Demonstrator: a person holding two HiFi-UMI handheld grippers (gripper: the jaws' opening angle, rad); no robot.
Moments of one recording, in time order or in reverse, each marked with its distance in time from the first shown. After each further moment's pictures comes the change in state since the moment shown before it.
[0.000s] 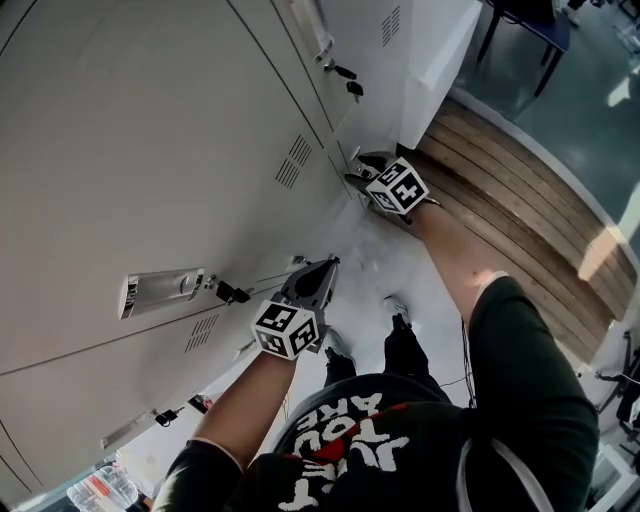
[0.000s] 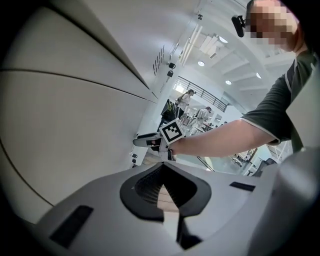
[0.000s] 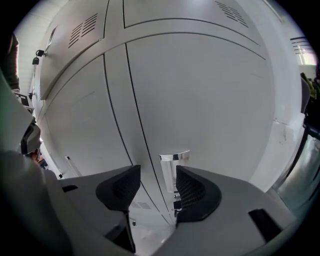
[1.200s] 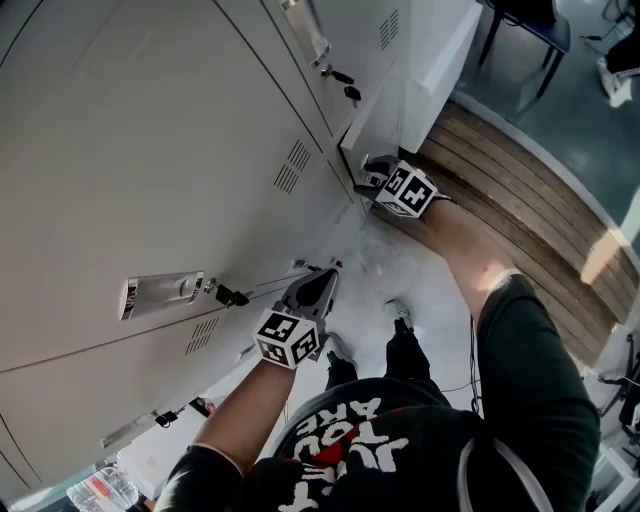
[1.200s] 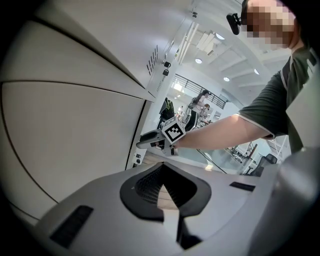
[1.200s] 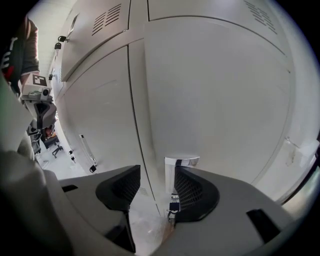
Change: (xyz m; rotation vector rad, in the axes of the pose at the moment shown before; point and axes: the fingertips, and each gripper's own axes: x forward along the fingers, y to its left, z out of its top) left arm -0.005 -0.007 -0.005 0.034 0.014 0.004; right arm -0.011 0.006 -0.016 -0.215 0.099 0.103
